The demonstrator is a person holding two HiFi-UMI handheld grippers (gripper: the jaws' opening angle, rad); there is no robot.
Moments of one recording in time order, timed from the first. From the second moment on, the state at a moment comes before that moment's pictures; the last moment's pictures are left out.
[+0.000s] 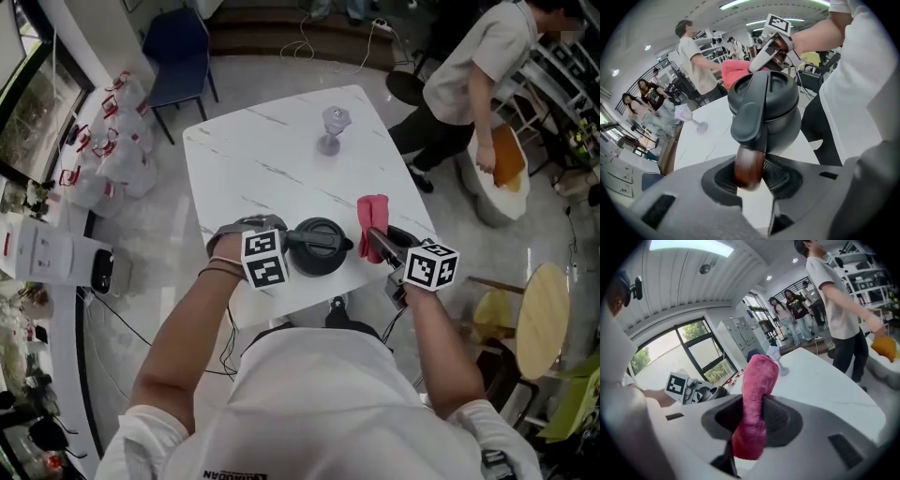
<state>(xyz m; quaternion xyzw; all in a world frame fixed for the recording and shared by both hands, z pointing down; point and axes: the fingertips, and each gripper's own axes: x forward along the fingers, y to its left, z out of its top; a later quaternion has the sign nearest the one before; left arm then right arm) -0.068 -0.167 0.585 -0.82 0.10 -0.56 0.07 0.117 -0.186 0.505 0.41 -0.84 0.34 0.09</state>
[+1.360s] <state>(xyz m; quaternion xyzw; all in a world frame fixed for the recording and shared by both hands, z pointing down) -0.074 -0.060 0.475 -0.84 0.49 -0.10 -0.21 0.126 -0.092 0.444 0.37 -0.90 0.19 0.09</state>
